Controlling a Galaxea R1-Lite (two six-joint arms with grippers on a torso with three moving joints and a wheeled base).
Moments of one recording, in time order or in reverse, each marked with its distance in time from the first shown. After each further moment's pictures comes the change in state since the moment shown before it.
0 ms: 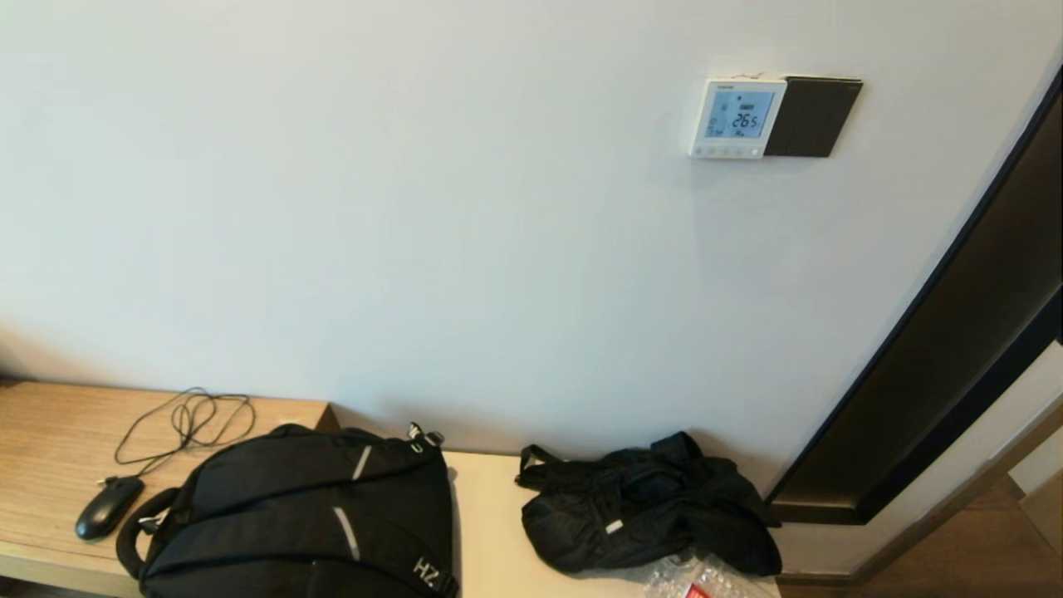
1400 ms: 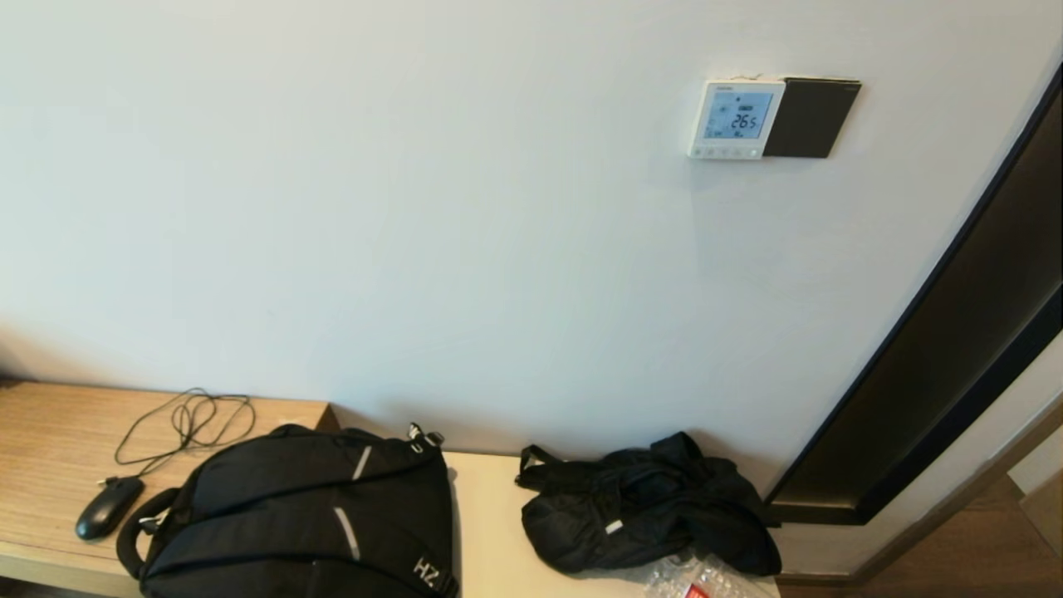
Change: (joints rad) left arm 0.000 0.000 0.000 0.000 0.000 0.001; right arm -0.247 -0.761 0.649 0.309 0.480 0.040
